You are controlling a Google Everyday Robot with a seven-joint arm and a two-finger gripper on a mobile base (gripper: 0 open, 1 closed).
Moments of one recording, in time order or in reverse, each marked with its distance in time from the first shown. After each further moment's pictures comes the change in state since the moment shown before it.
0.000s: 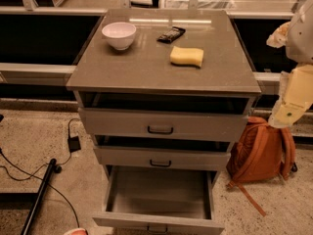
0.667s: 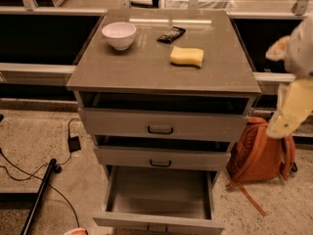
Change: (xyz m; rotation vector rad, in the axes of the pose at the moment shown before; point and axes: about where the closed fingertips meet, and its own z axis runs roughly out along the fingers) arm 0.011 0.004 0.021 -0.020 -0.025 0.021
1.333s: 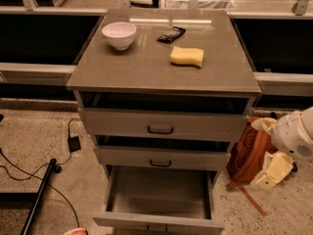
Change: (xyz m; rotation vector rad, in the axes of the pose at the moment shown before) arm 0.067 0.053 0.164 -0.199 -0.296 0.138
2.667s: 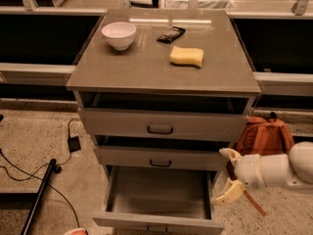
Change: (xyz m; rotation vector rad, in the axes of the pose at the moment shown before) arm 0.033 -0.013 0.166 -0.021 -0.376 0.060
